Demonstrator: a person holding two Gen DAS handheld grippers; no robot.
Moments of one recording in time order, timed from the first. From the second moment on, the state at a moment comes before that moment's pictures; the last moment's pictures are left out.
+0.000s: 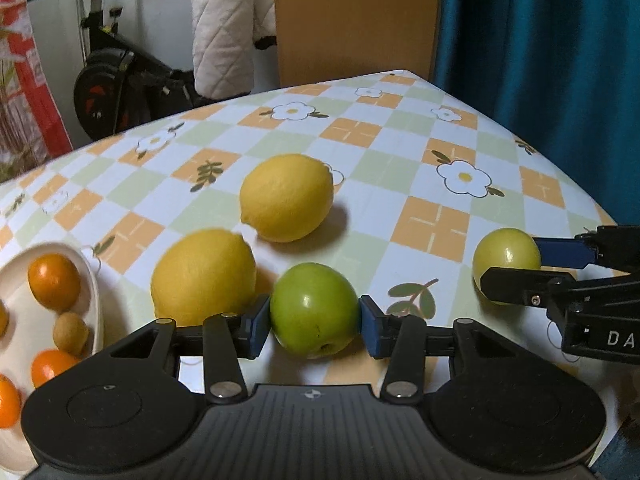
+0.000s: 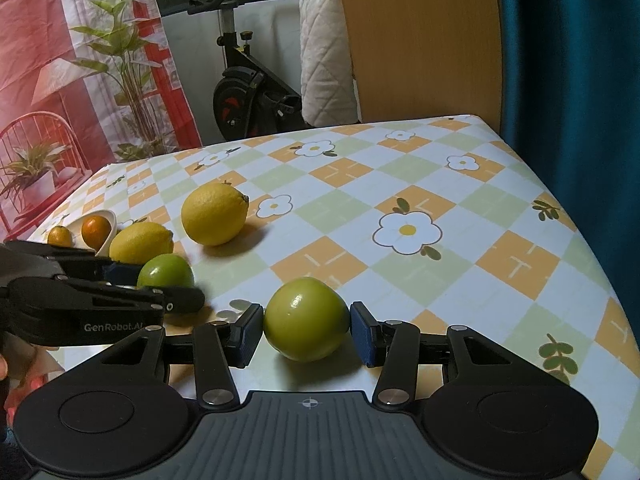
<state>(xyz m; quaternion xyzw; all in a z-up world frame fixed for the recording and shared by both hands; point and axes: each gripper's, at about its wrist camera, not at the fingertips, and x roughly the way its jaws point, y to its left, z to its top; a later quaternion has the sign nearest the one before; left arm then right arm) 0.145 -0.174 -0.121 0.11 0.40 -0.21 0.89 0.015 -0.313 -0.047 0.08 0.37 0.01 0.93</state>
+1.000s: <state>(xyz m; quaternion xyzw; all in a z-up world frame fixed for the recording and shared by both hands) 0.126 -0.141 -0.097 0.04 0.37 -0.25 0.89 0.016 -0.290 -0.028 0.06 0.36 0.02 0.93</state>
